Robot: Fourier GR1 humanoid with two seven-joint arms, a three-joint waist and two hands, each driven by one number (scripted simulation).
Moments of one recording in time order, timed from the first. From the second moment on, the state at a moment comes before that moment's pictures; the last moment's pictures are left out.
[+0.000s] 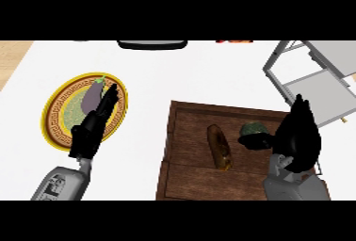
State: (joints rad) left arm -0.20 0.25 -0.24 -1.43 0.06 0.17 0.02; right arm -0.23 0.00 0.17 -1.78 1.16 0.01 1.25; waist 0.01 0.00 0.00
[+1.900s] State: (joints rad) left arm -0.19 0.22 -0.18 -1.45 0.02 0.12 0.03; right arm -0.22 -0.01 0.23 -1.55 1.14 -0.11 1.21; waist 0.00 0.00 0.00
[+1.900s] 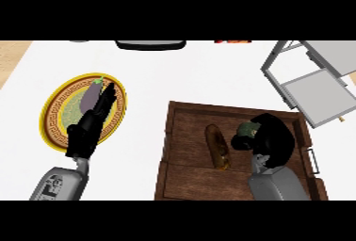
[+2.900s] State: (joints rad) left arm -0.14 0.22 -0.15 -1.44 0.00 0.13 0.01; right arm 0.16 -0.36 0.37 -2.13 0.57 0.17 0.33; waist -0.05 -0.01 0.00
